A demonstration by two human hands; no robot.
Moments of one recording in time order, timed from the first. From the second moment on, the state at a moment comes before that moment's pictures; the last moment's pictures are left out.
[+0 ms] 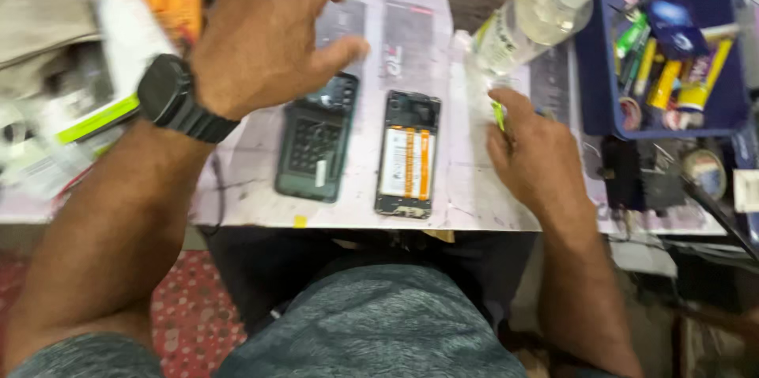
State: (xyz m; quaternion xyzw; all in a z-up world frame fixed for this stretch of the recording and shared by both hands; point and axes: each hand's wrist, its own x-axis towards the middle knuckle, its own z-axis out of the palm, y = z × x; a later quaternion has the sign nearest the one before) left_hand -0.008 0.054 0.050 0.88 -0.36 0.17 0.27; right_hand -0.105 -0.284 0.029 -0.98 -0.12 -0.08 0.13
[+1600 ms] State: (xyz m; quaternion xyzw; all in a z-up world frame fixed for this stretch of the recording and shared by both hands) left_hand -0.107 0.066 -0.020 0.94 -0.03 0.16 0.29; right_hand 0.010 -0.180 0.018 -0.92 -0.19 0.11 0.34
